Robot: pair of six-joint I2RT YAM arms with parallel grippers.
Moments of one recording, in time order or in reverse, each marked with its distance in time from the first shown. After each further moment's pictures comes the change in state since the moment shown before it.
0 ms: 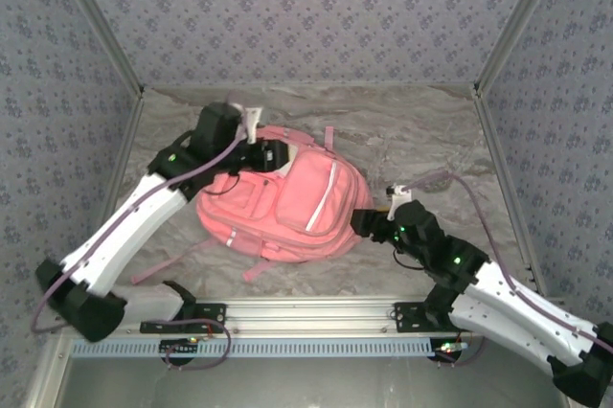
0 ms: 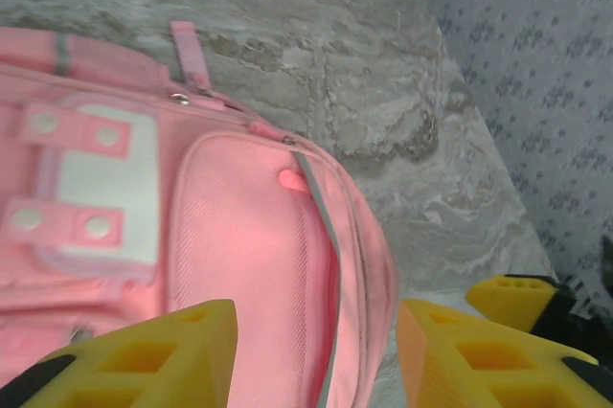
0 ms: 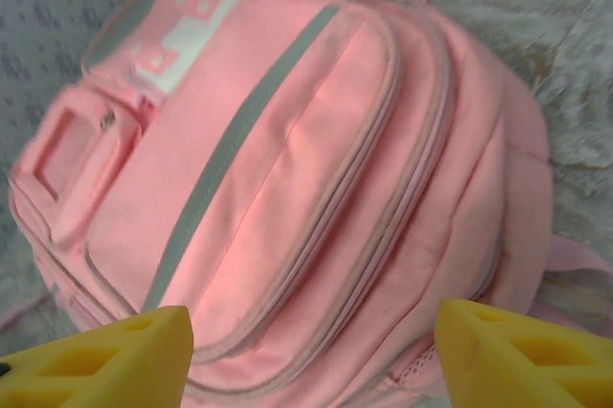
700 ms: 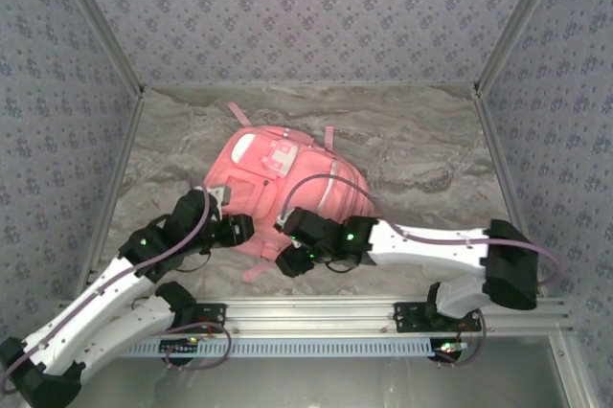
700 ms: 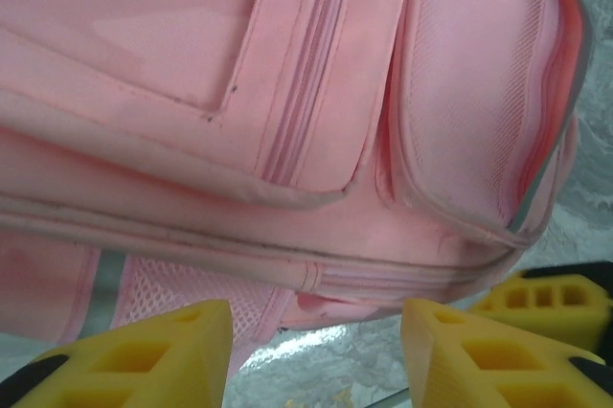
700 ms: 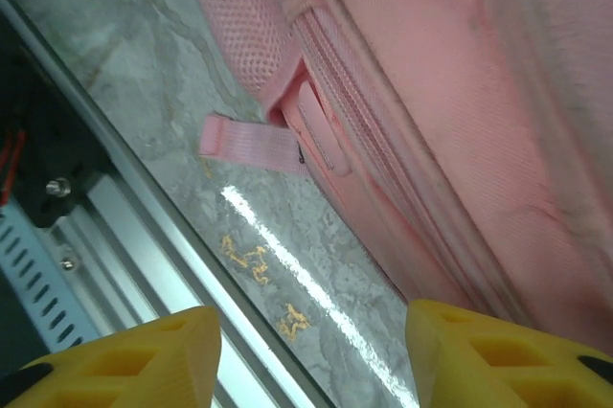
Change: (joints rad) left arm -0.101 -0.527 -0.617 -0.087 -0.175 -0.231; right arm 0.392 0.809 0.487 -0.109 -0.175 -0.231
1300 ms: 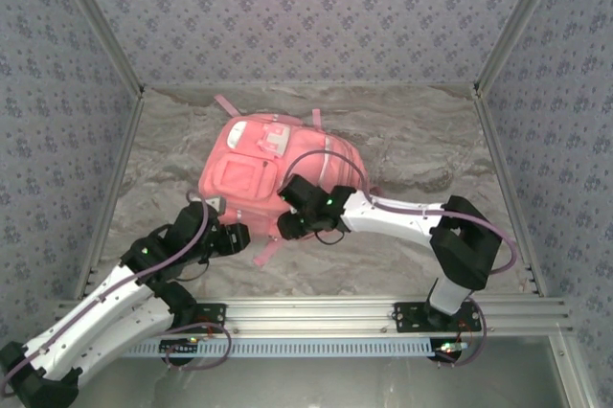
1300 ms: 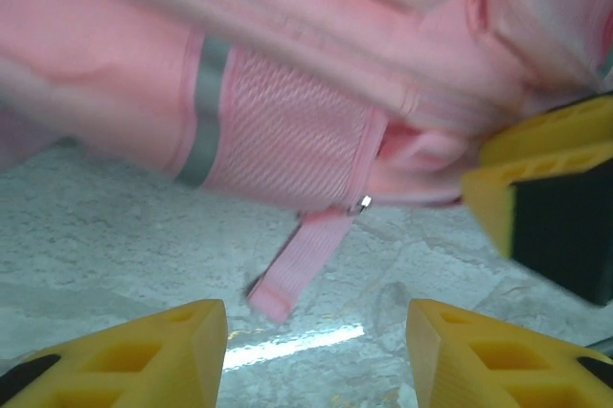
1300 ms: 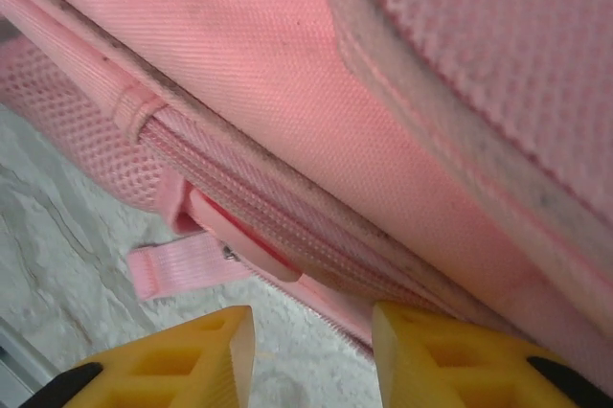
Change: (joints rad) left arm -0.012 -0.070 -0.094 -0.027 -0.066 -0.050; right arm -0.229 0.206 0.145 0.023 -0.036 0.060
